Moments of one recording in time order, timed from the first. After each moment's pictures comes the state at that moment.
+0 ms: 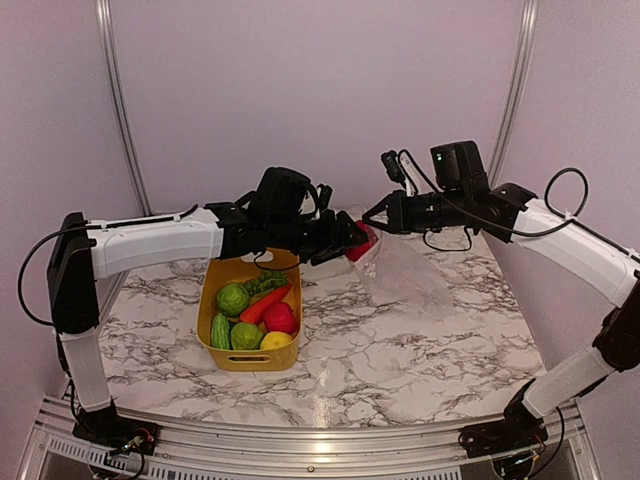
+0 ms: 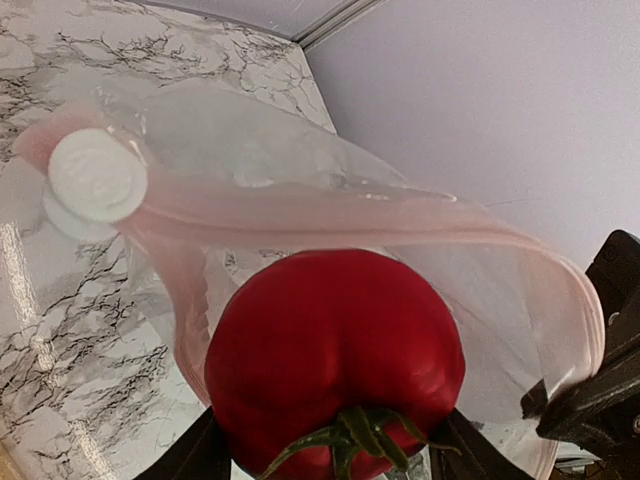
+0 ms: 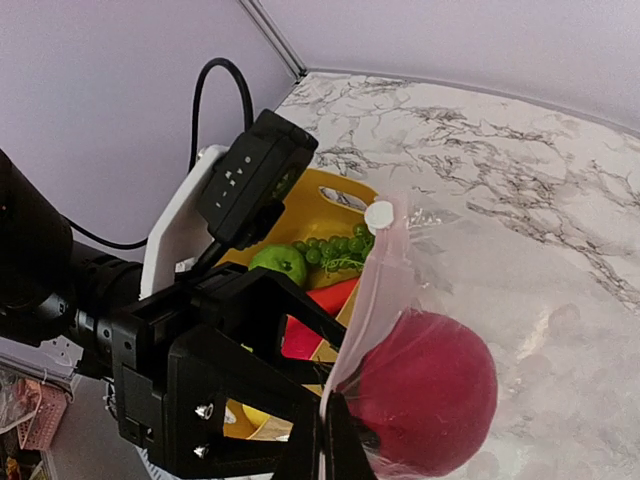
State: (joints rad) left arm -0.90 1.90 1.61 -0.16 0.24 -0.88; right arm 0.63 1.43 1.37 -0.45 -0.38 0.37
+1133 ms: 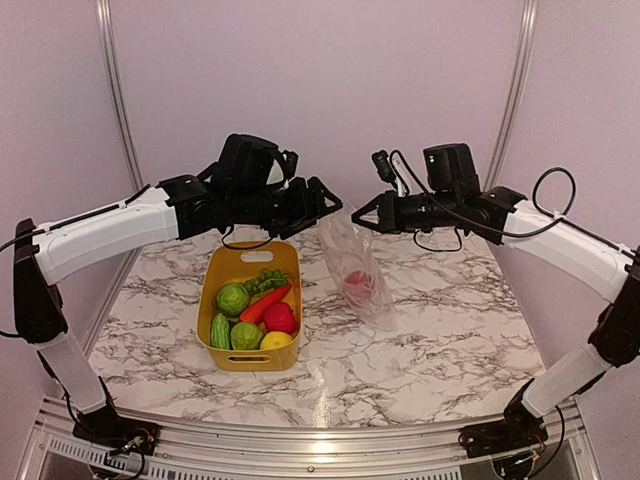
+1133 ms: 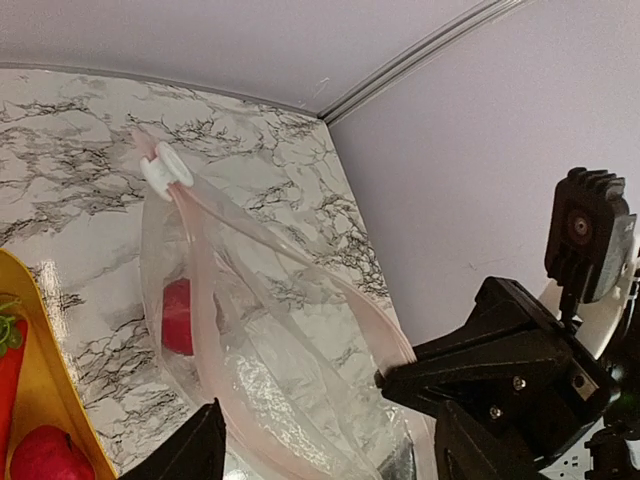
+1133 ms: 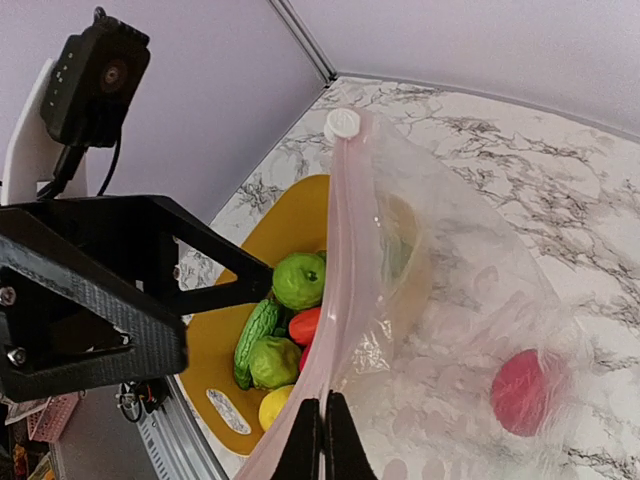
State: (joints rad) left arm -0.88 1.74 1.62 -0.31 0.09 -0.87; right arm 0.64 1.46 1.36 -0.34 -0.44 0.38
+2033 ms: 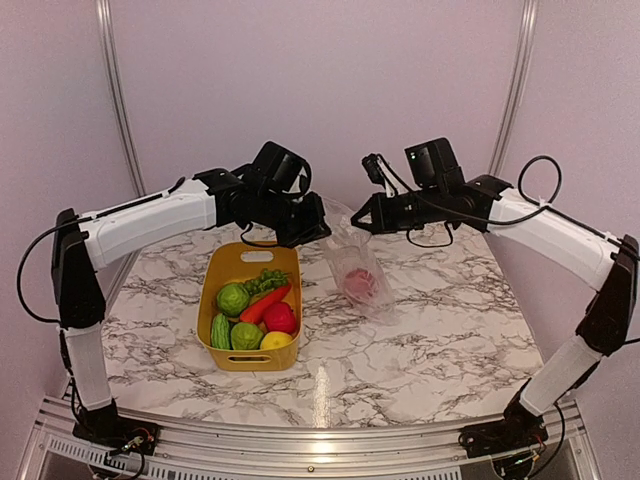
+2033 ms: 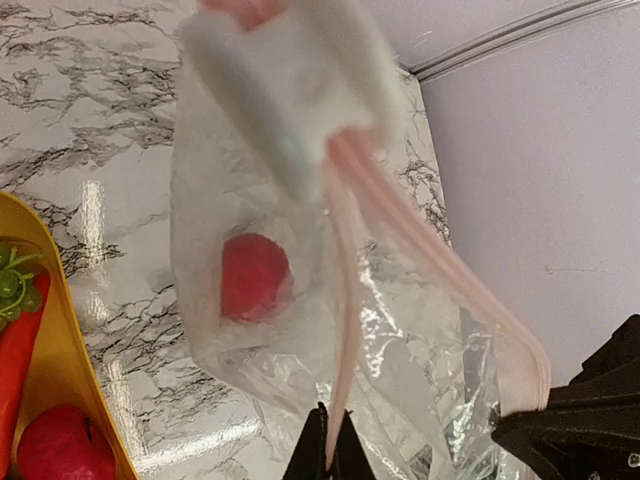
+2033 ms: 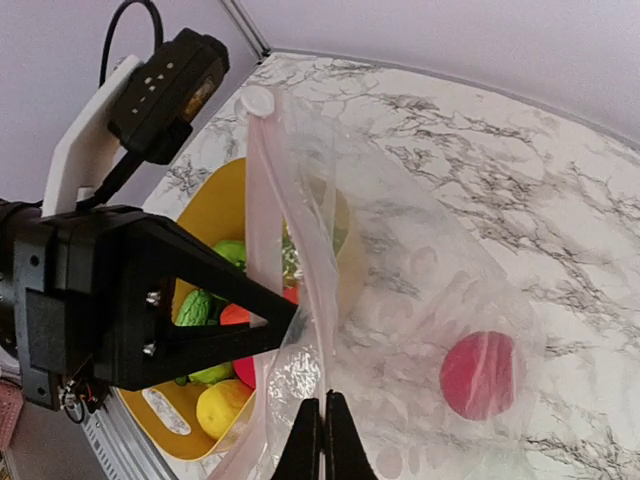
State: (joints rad) left arm -0.84 1.93 1.83 -0.58 0.10 -0.92; right arm 0.66 1.55 1.44 -0.46 -0.34 0.32
